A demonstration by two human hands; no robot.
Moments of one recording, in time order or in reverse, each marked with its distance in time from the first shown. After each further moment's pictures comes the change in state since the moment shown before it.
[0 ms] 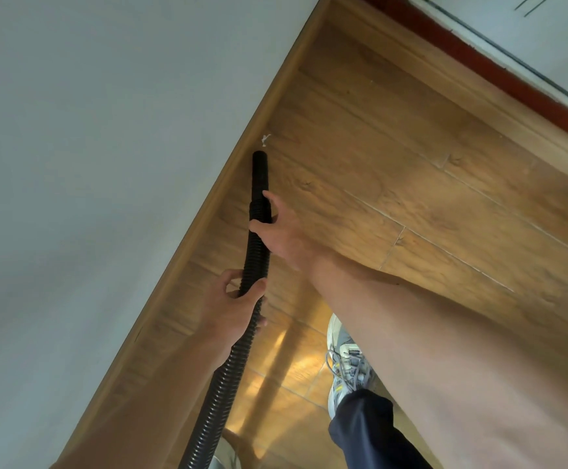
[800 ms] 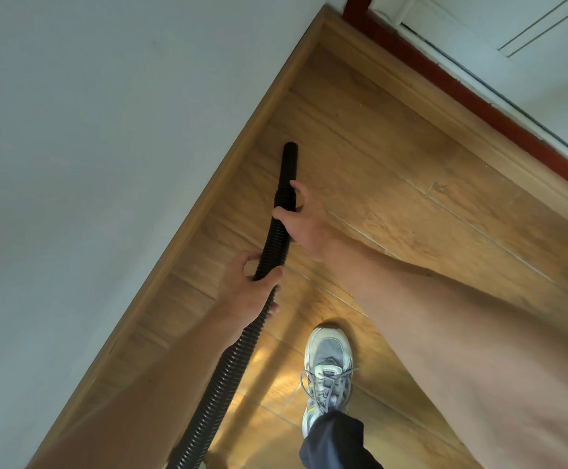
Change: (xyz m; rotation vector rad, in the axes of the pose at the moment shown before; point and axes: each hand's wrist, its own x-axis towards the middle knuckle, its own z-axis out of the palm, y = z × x) left_hand 0.016 0.048 0.063 0.046 -0.066 0.037; right_hand 0.018 -0.030 -0.081 0.078 0.044 -0.015
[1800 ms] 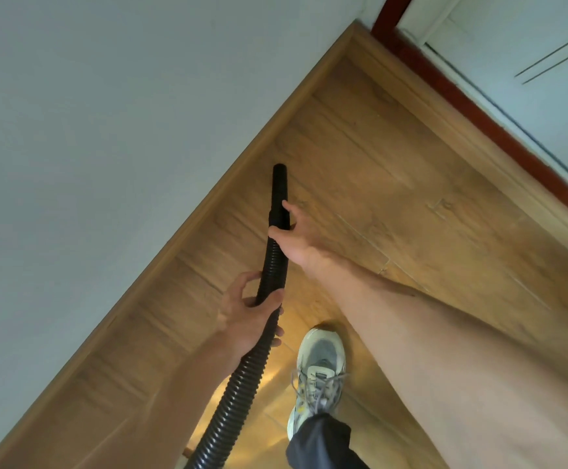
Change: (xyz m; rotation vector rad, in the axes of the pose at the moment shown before) left_hand -0.033 -0.048 -0.001 -0.152 0.051 -0.020; right_hand -0.030 0.018 0.020 -0.271 -0.053 -0.023
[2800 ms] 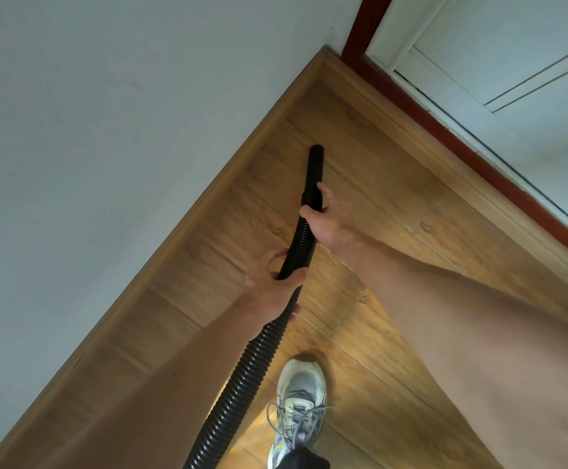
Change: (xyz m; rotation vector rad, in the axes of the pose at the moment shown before) left_hand 0.050 0.075 0.078 0.138 -0.153 0.047; right_hand 0.057 -0.025 -0.104 0.063 0.129 0.011
